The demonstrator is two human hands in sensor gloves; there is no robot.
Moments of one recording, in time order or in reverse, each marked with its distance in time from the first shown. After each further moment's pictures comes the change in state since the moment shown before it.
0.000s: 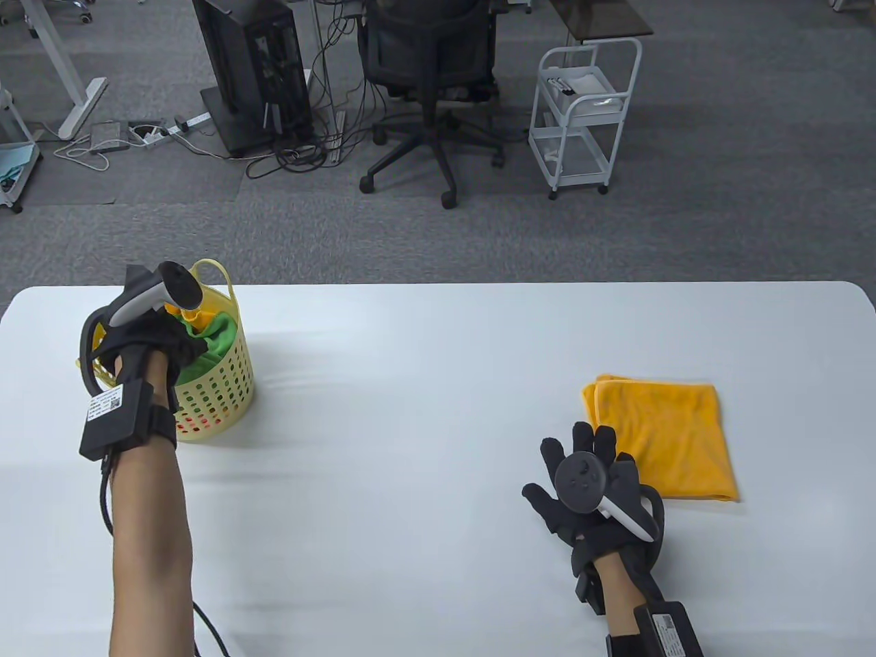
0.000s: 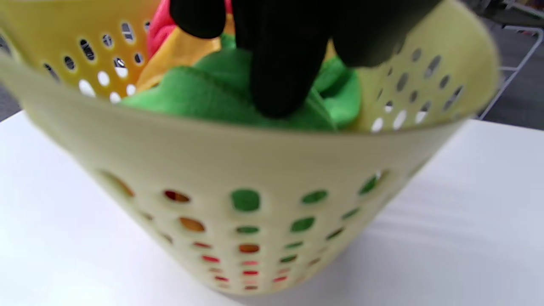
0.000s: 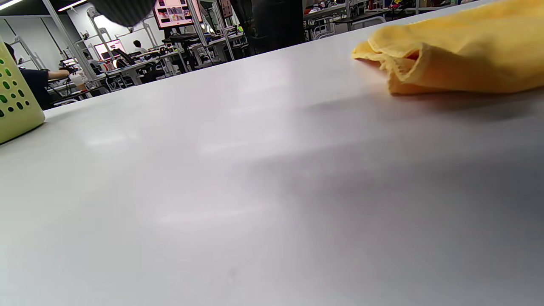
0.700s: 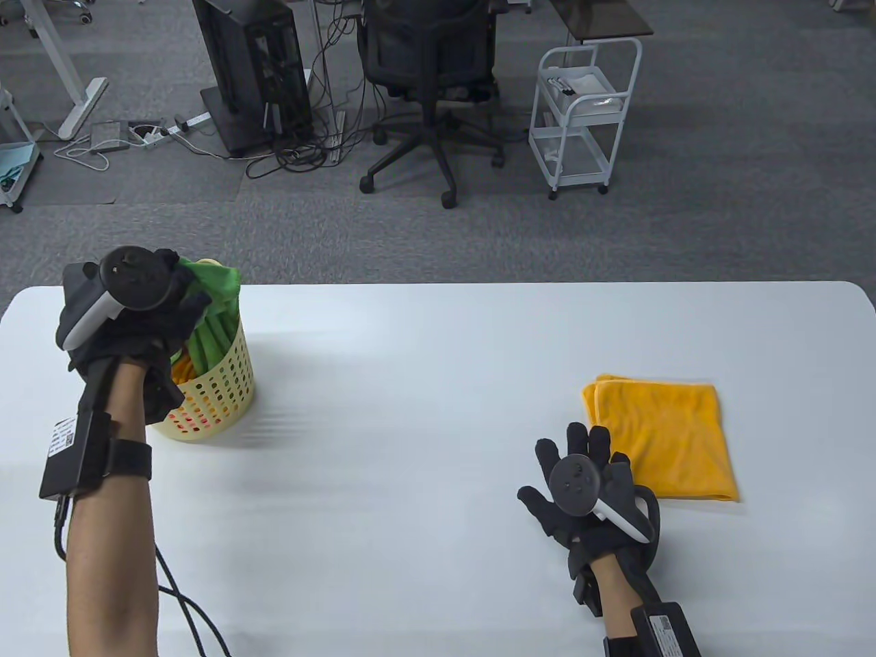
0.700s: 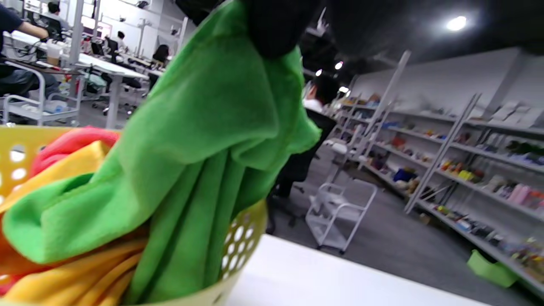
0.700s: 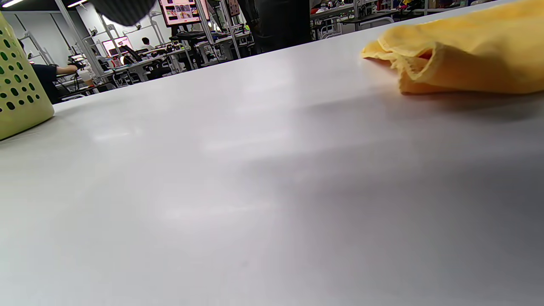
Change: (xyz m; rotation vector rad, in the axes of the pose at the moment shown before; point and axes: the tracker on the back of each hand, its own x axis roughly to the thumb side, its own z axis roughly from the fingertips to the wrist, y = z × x) left_hand 0.010 0.043 0.096 0.482 -0.315 0.235; right_hand 0.006 0.003 0.001 0.003 -0.023 0.016
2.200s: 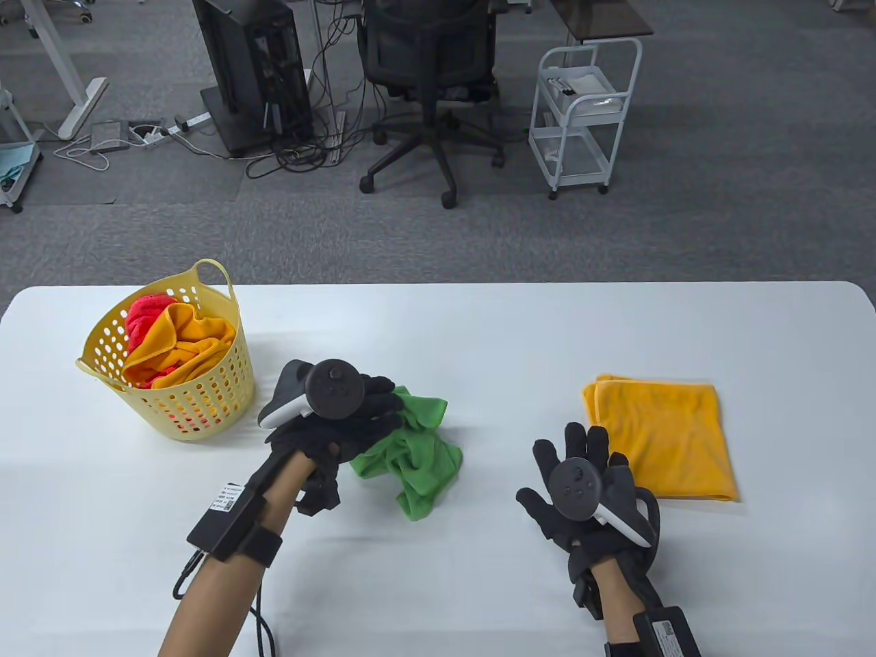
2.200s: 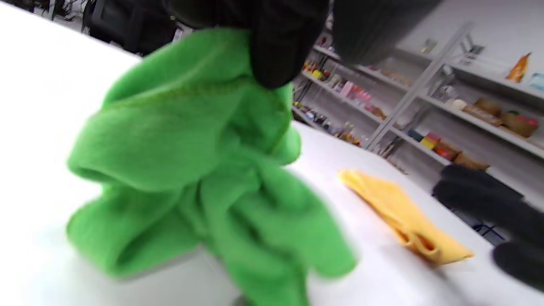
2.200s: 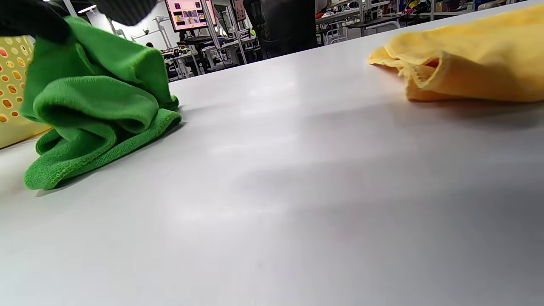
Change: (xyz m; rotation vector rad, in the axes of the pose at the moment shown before) left_hand 0.135 -0.222 0.017 -0.402 -0.455 0.106; right_hand 0.002 0.001 0.003 -0.008 -0.018 0.000
